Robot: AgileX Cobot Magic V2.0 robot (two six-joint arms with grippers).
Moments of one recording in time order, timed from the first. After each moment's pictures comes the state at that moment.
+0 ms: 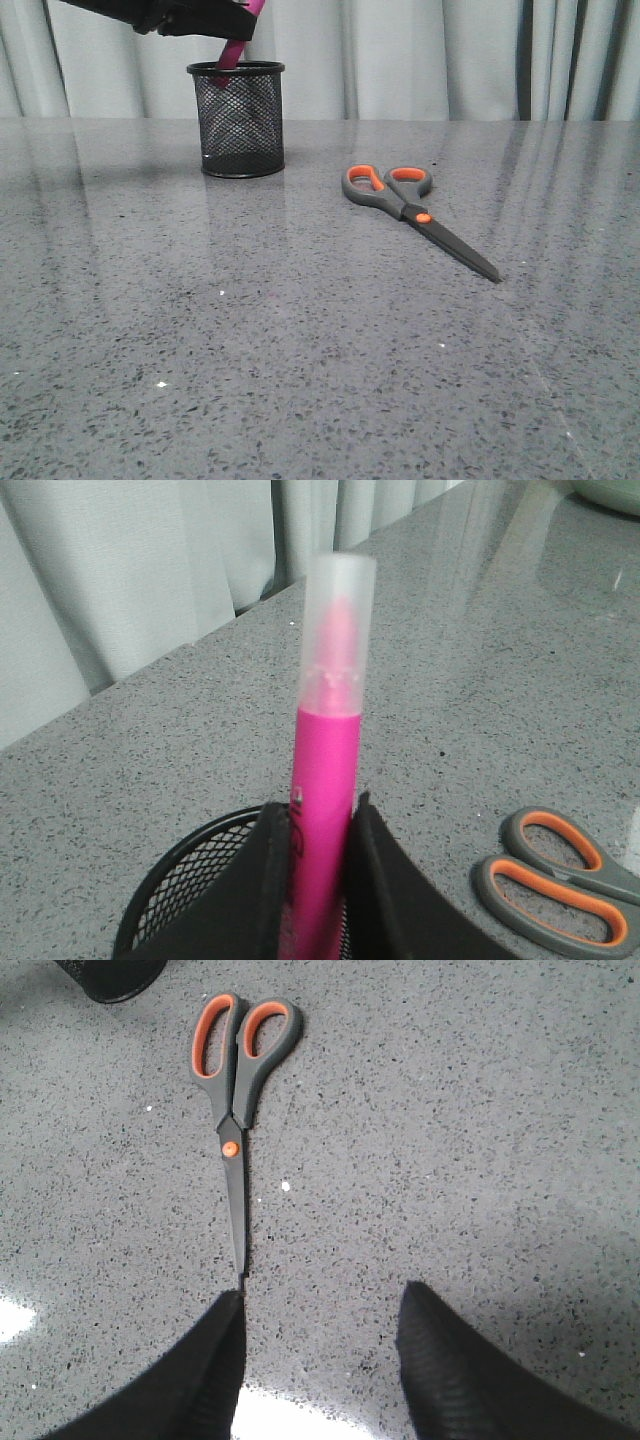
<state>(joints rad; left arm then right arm) -0.14 1.93 -1.53 -1.46 0.90 1.70 -0.04 0.86 -0.86 0.49 0.94 -0.29</state>
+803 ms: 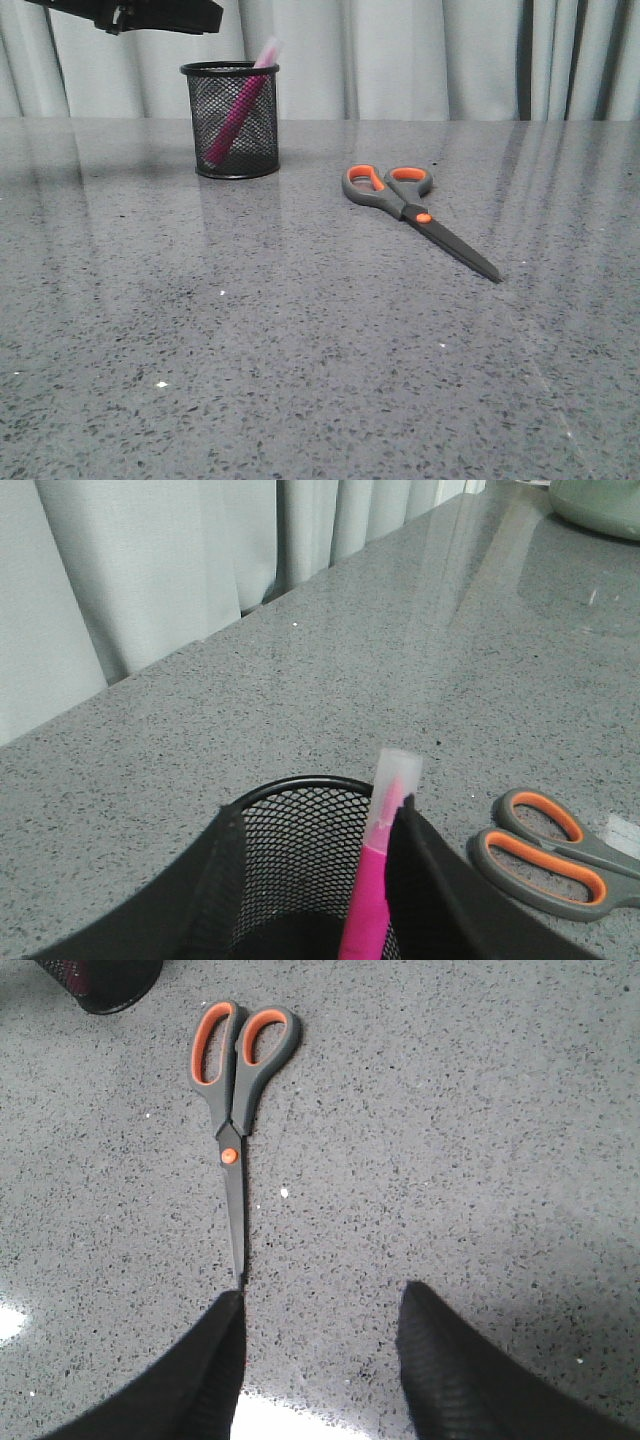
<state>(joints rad) -0.04 1.93 -1.53 -1.45 1.03 1.70 -0.04 0.86 -0.86 0.49 0.93 -0.29</state>
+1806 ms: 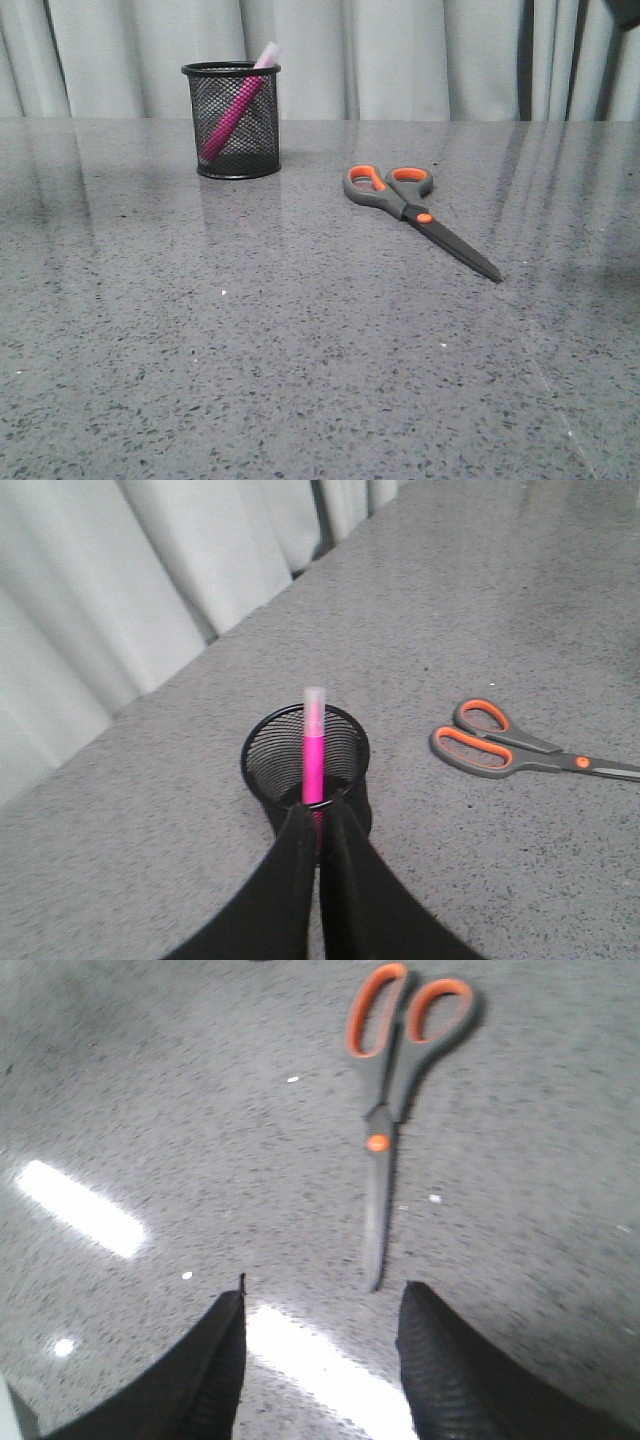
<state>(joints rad) 0.13 1.43 -1.53 -0.97 1.18 1.27 0.07 1.02 -0.90 0.72 0.94 -0.53</state>
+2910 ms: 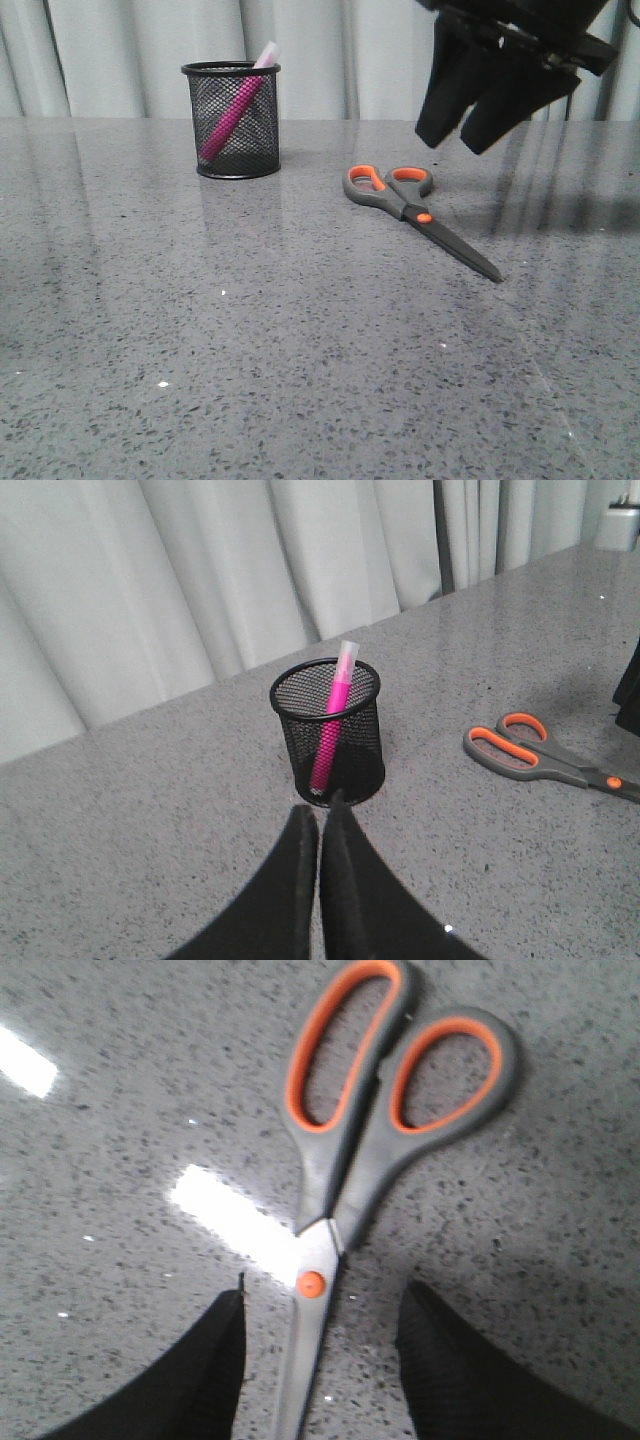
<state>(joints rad) 0.13 0.74 -0.67 -1.26 0.71 1.46 0.27 1.61 -1.31 0.43 0.95 -0.39</state>
